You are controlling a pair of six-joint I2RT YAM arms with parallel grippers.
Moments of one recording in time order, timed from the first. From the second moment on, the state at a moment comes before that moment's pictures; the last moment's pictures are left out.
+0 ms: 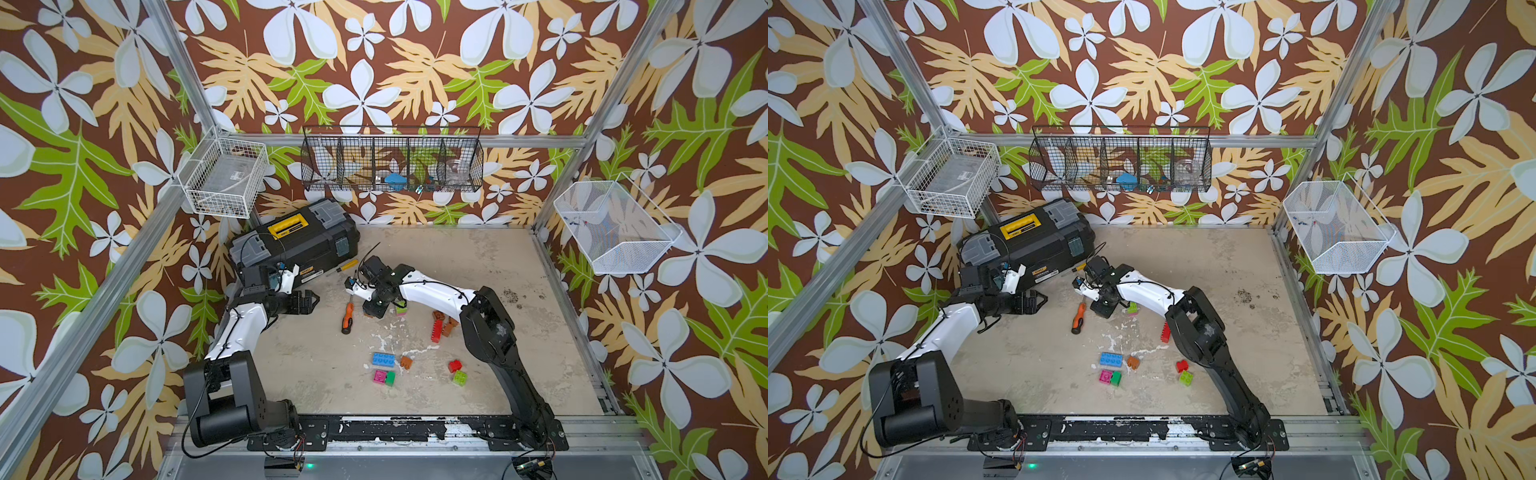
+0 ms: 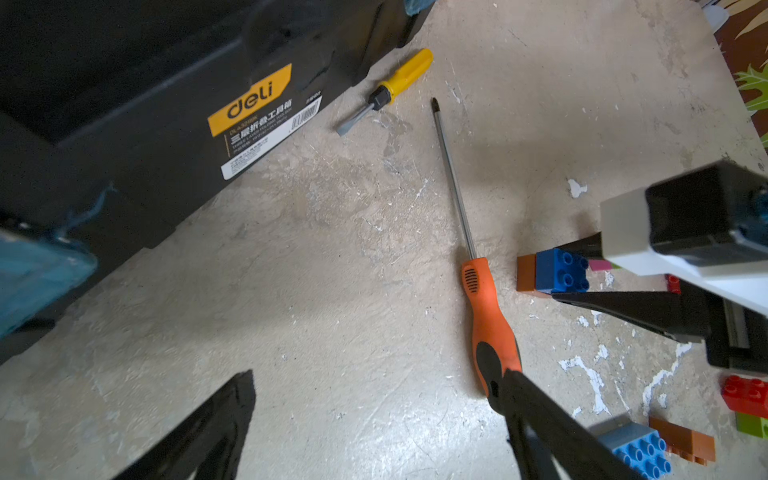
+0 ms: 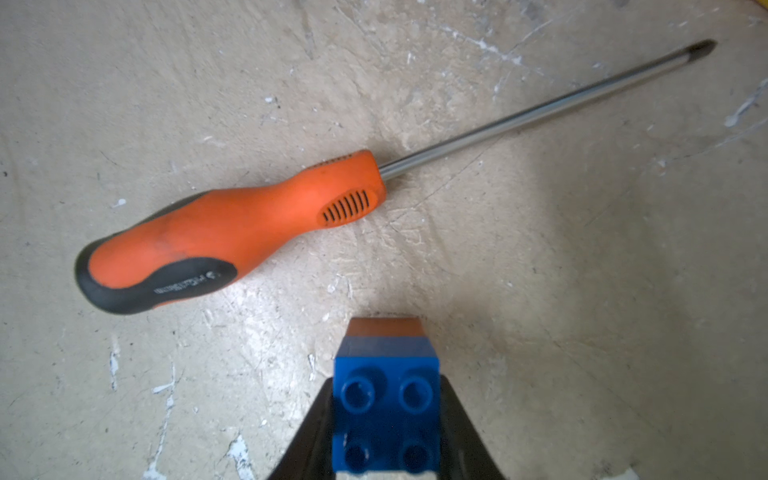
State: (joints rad) left arm 0.25 1.38 0.85 -0.46 0.52 0.19; right arm 0.81 2.31 1.90 -0.78 -0.10 -0.31
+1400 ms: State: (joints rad) left arm 0.25 1.38 0.85 -0.46 0.53 0.19; right arm 0.79 2.05 1.48 -0.53 -0.14 -0.20
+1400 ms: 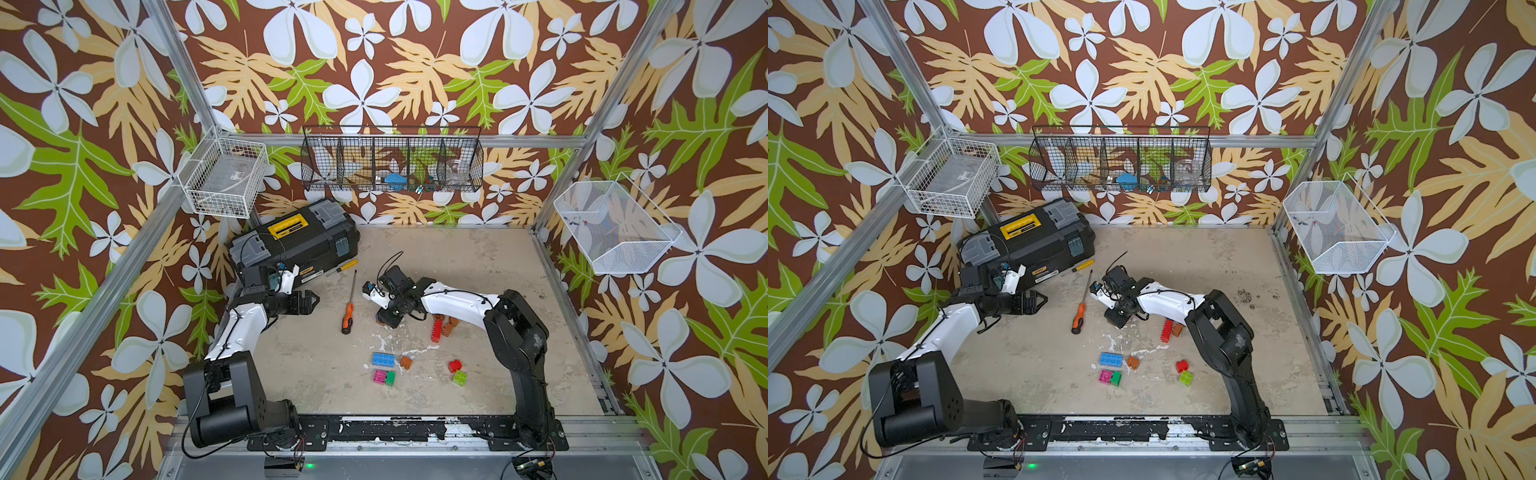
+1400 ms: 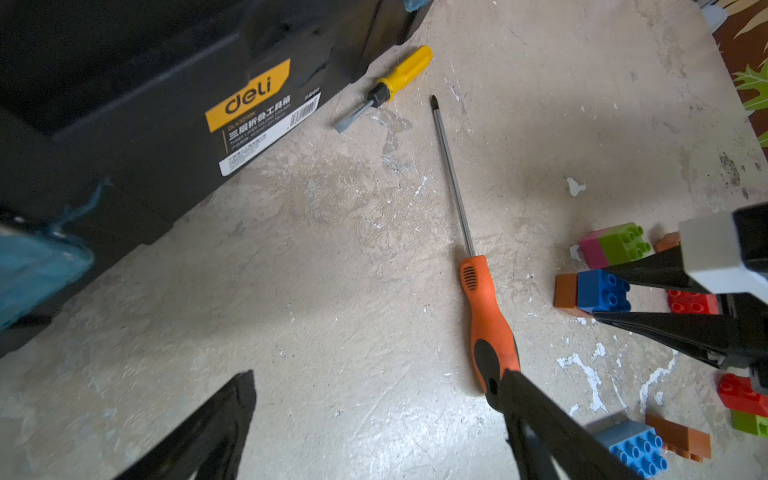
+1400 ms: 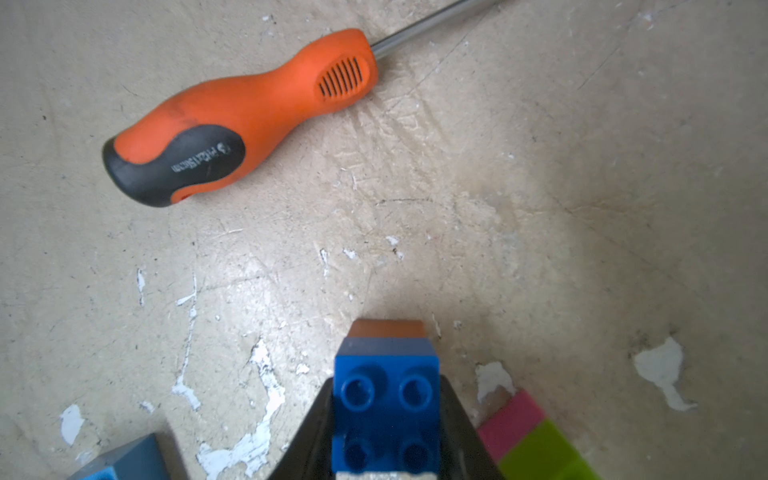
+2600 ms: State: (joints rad) left arm 0.26 1.37 0.85 -0.46 0.53 0.18; right arm 0.79 2.10 1.53 -0.58 -0.14 -0.24
